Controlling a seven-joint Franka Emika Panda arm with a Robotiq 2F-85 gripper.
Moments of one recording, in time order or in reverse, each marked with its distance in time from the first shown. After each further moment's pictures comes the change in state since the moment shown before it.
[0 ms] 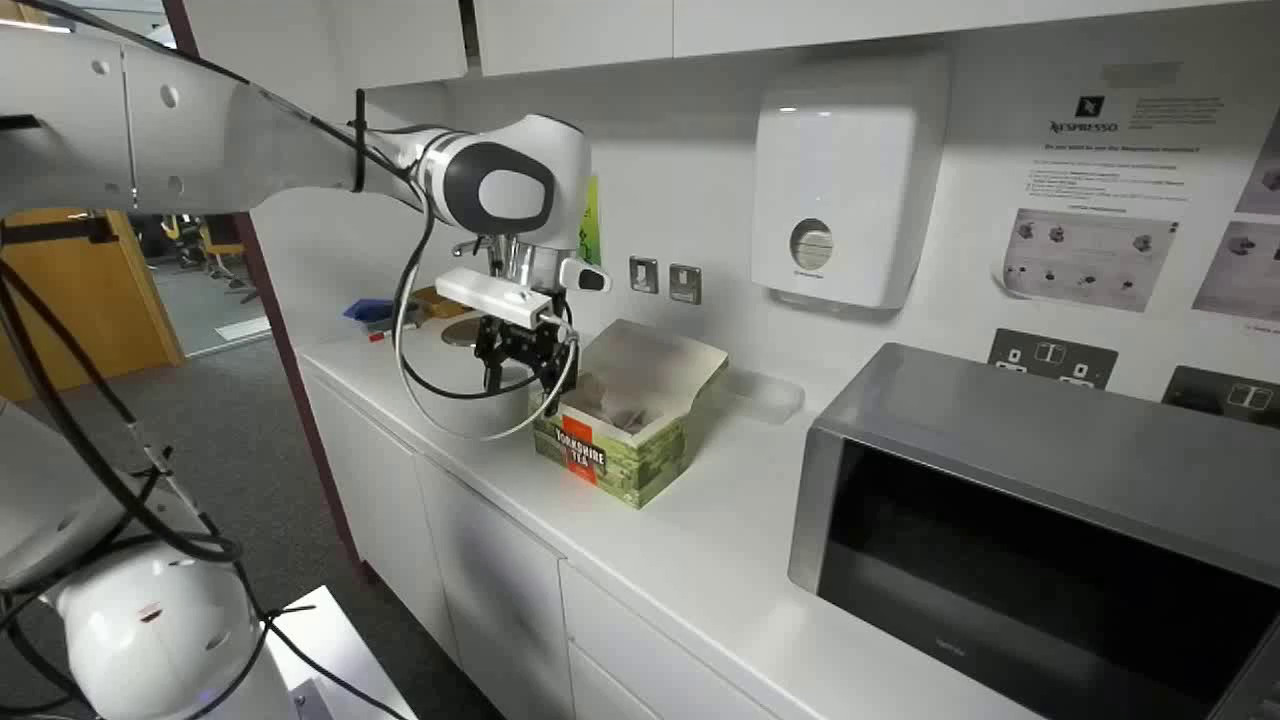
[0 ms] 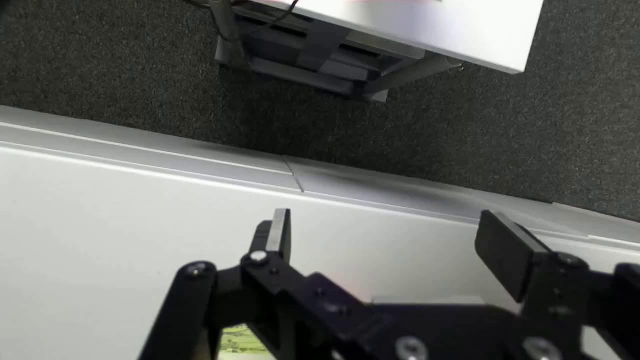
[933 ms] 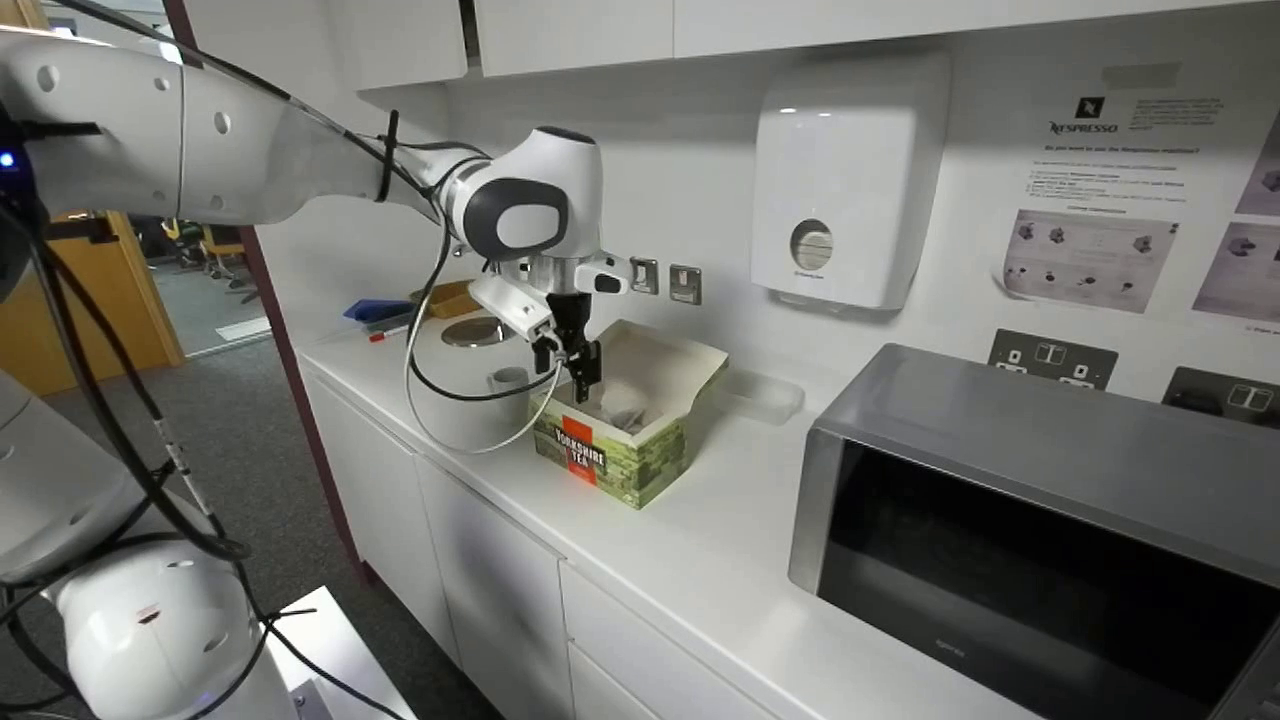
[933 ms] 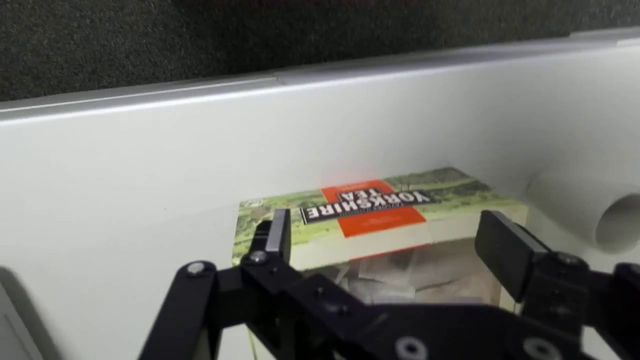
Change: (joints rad) arm -0.011 0.066 0.015 -0.015 0.118 0.313 0.277
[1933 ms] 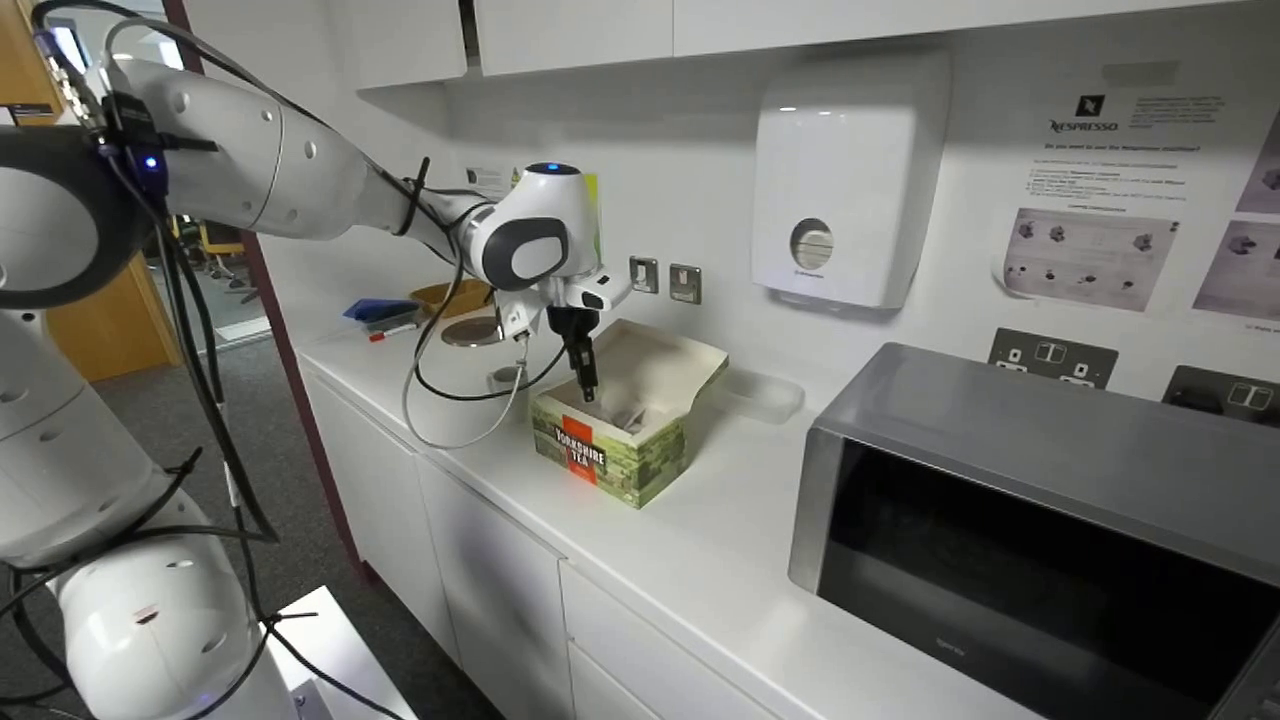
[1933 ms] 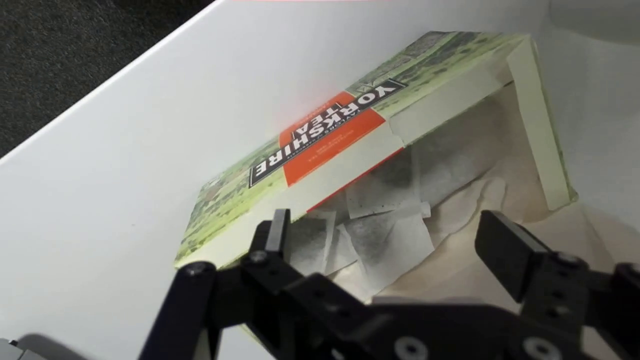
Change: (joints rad) arm -0.010 0.141 0.124 0.000 -0.017 0.293 0.537
